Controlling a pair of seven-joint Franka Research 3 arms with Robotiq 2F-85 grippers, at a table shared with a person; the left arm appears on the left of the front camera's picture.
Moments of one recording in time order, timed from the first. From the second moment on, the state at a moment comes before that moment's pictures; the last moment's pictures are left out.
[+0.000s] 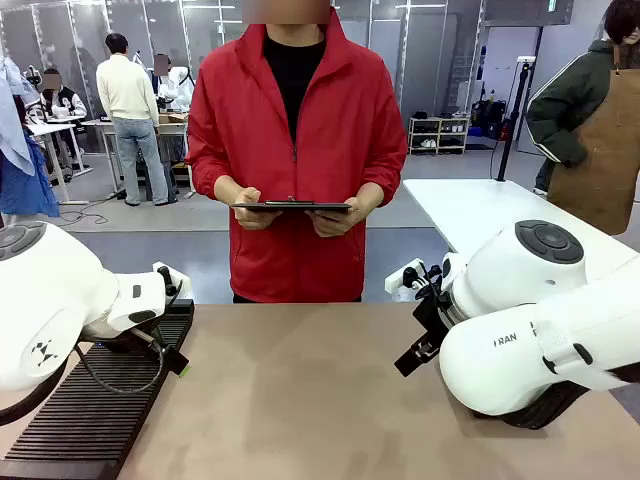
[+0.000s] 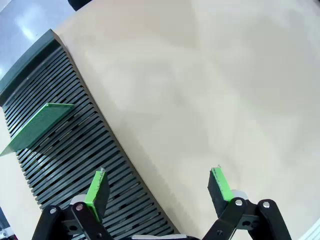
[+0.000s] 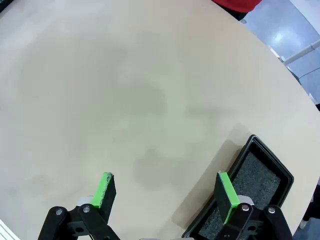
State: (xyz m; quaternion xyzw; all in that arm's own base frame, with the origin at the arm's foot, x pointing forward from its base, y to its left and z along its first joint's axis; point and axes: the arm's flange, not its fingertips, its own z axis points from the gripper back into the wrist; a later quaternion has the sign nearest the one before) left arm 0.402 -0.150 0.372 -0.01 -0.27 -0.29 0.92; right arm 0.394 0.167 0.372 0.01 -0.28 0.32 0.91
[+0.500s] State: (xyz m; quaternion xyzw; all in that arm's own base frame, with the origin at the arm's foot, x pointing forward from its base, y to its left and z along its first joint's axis) left arm 0.401 -0.150 0.372 -0.01 -0.27 -0.29 0.92; right arm 0.394 0.167 0.372 0.01 -0.28 0.32 0.91
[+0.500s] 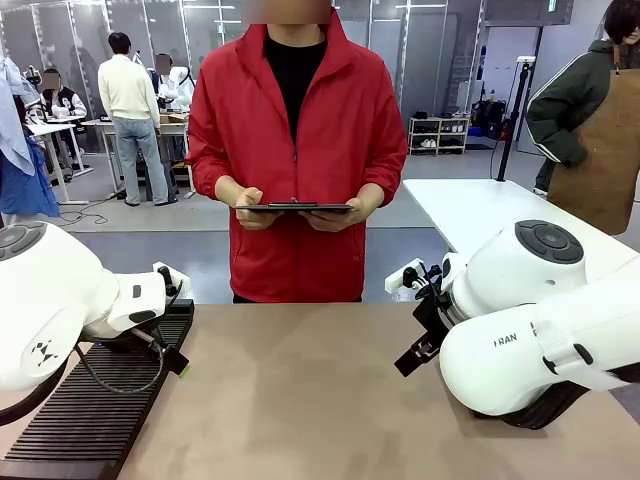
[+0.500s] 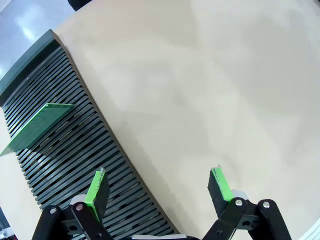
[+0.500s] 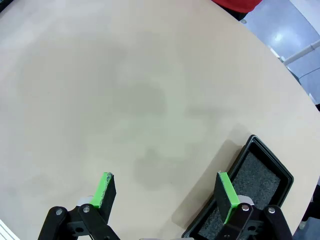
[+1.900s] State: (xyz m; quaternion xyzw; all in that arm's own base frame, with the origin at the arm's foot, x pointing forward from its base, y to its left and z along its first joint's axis) left arm 0.383 -0.069 0.492 -0.34 -0.18 -0.31 0.87; right arm 0.372 0.071 0.489 0.33 -0.23 0.25 0.88
